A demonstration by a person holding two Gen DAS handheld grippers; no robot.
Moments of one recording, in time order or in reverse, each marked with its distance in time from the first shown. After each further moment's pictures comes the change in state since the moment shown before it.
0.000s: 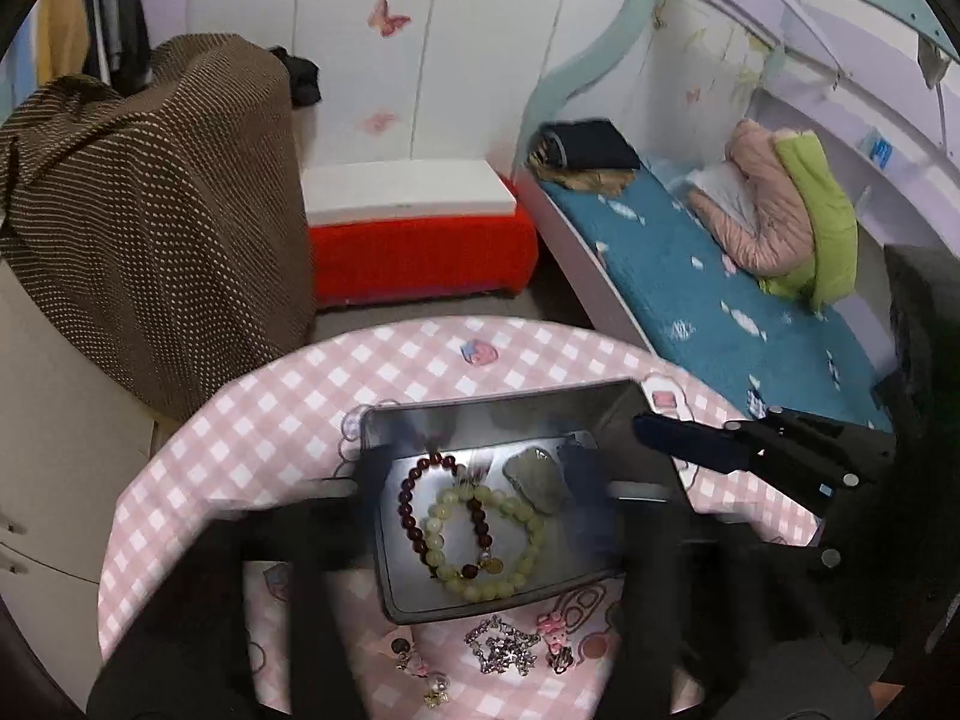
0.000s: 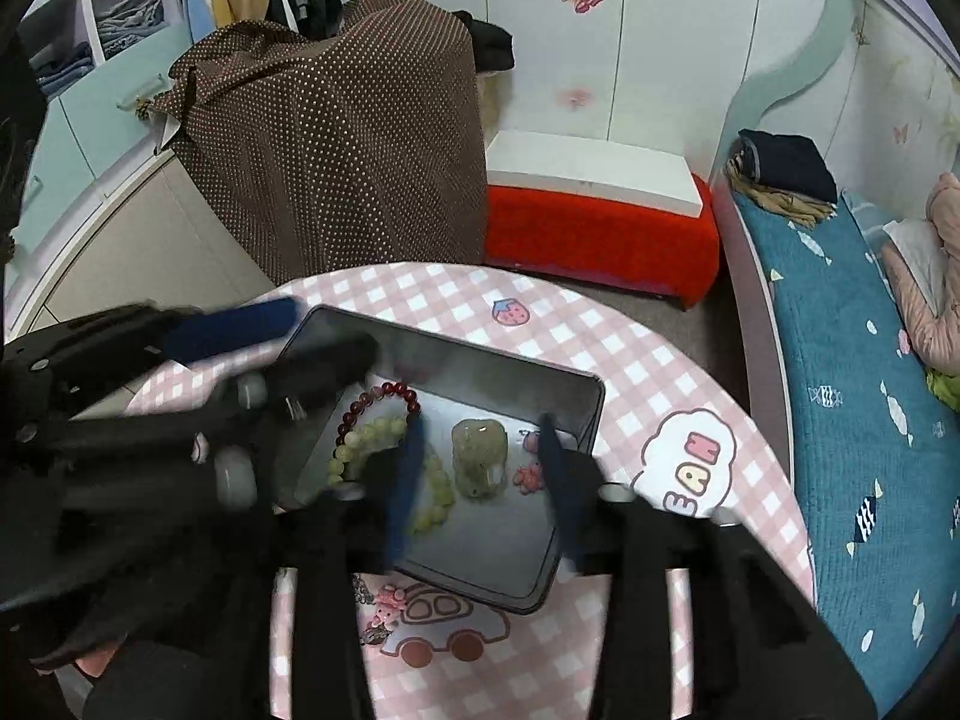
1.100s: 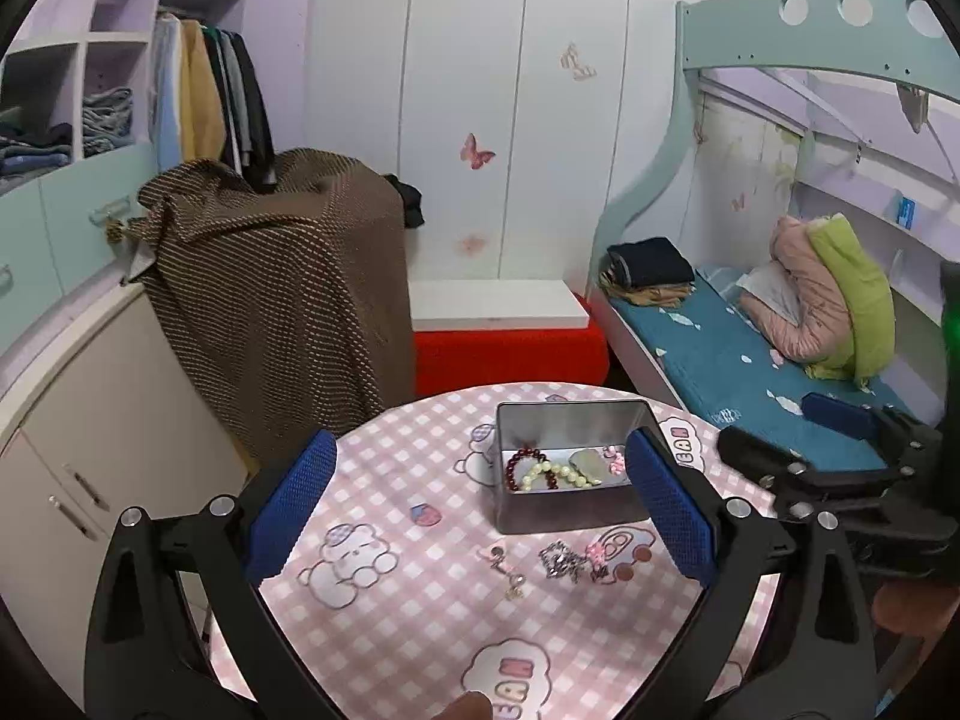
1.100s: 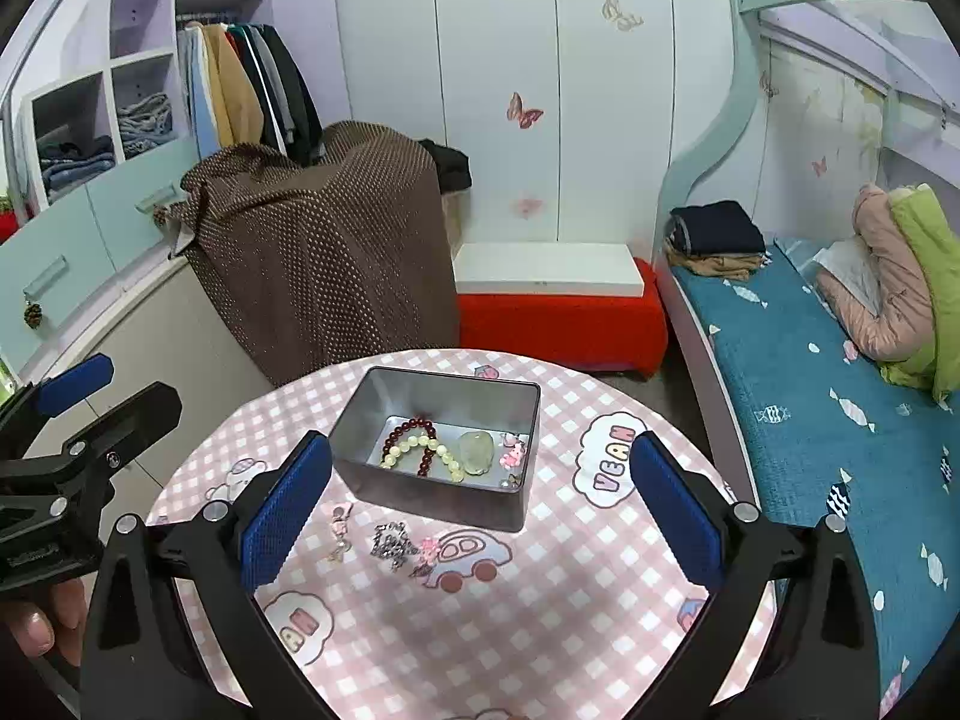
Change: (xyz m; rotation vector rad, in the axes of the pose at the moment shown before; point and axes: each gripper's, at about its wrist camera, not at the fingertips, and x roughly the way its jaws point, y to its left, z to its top) left arm -0.166 -0.001 -0.075 -0.016 -0.300 0.213; right arm -0.125 0.014 -0.054 0.090 -0.293 -0.068
